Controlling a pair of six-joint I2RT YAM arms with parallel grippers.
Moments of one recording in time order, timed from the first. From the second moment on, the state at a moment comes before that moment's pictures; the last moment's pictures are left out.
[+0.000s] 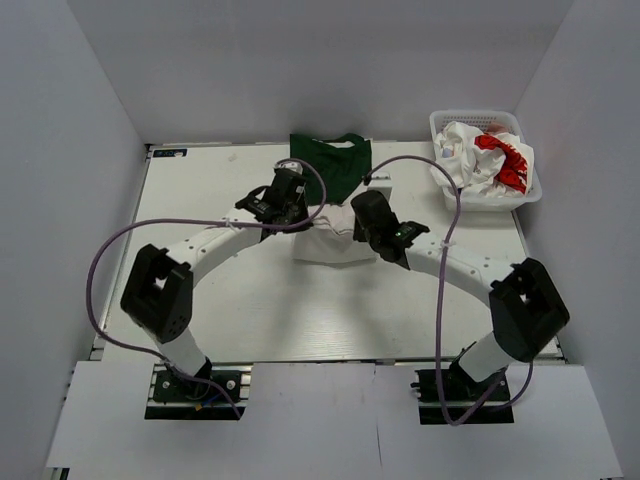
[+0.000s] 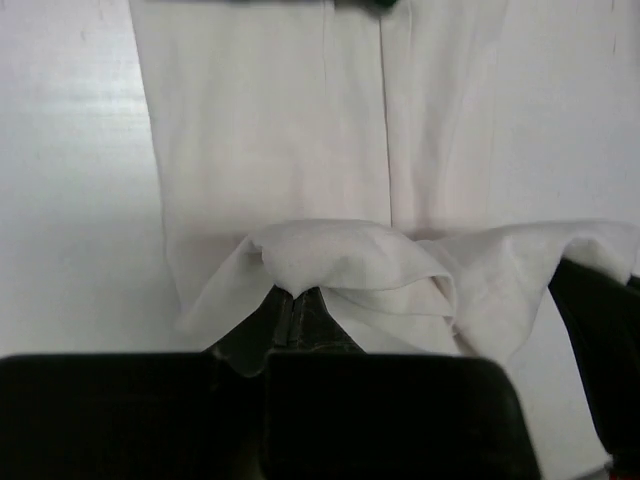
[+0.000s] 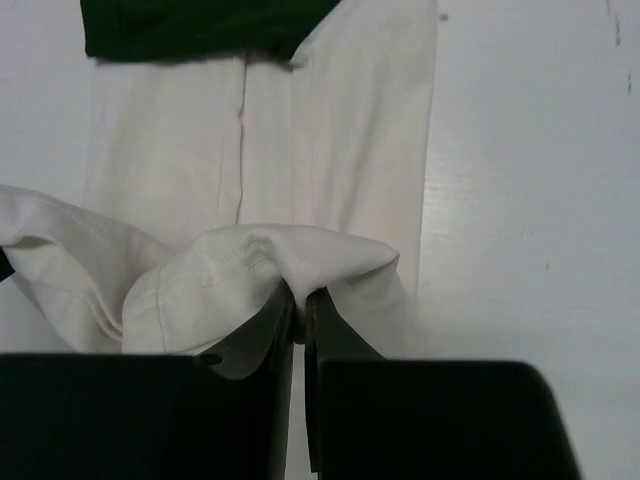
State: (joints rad) left arm -0.62 1.64 1.23 -0.39 -0.11 -0.63; right arm 0.76 1.50 1.01 -0.19 0.44 0.48
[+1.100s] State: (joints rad) left arm -0.45 2.08 1.65 -0.46 -0.22 -0.62; right arm 0.54 2.00 1.49 -0.23 0.31 0.42
